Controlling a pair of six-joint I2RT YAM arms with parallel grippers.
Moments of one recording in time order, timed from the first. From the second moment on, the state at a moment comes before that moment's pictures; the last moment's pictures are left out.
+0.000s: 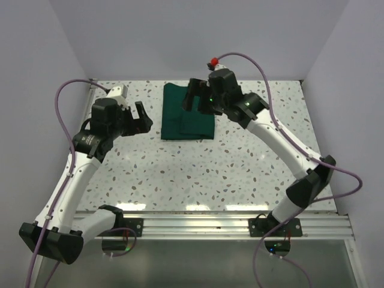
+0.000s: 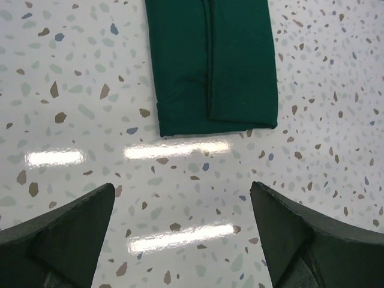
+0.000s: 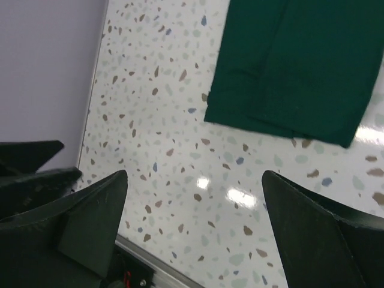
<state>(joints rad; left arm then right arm) -0.26 1.06 1.17 -0.63 0.05 -0.39 0.66 1.56 1.65 -0.66 0.04 0.67</state>
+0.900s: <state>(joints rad) -0.26 0.82 0.96 -0.78 -0.10 -0.36 0.87 2.36 2.41 -1.04 0.33 0.55</state>
